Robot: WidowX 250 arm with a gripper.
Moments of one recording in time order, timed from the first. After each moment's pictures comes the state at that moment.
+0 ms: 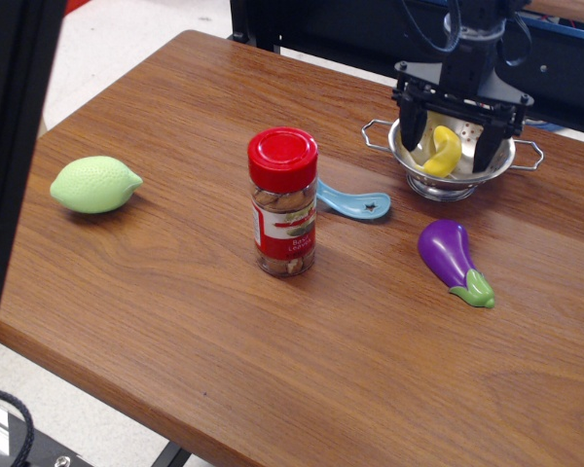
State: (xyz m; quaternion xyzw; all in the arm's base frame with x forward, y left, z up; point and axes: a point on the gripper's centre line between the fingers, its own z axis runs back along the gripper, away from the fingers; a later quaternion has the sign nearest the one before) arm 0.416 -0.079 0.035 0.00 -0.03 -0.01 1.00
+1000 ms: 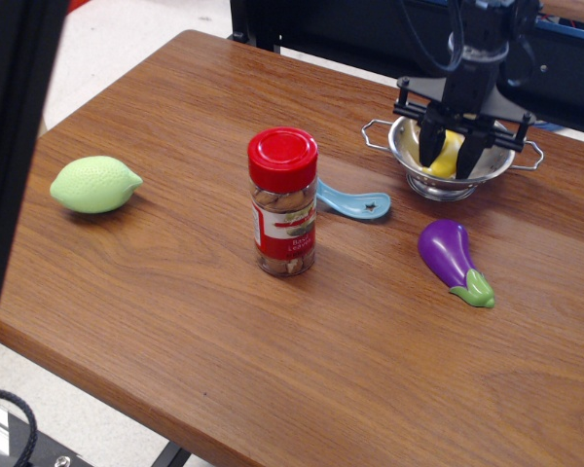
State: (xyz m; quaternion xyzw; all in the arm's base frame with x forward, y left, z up) arm 0.412 -0.080 0.037 0.01 -0.05 0.01 1.00
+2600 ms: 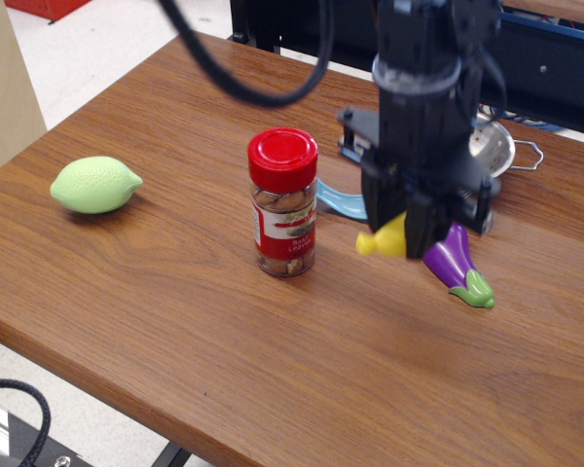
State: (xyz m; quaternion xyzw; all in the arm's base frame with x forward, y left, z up) arm 0.264 -0.092 0.084 -0.04 -0.05 -0.17 0.98
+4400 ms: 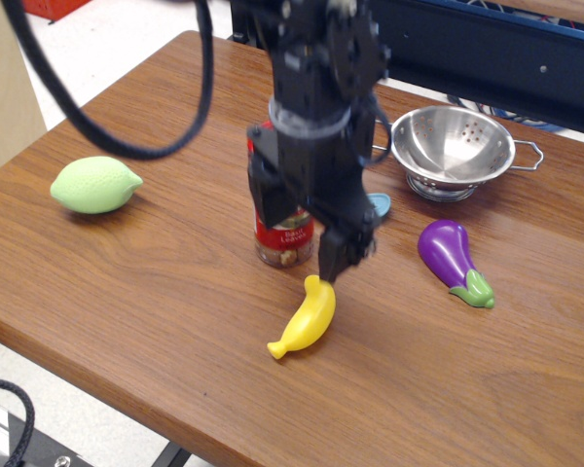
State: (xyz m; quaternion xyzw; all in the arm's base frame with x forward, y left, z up) arm 0.254 -0.040 0.076 0.03 -0.07 -0.18 0.98
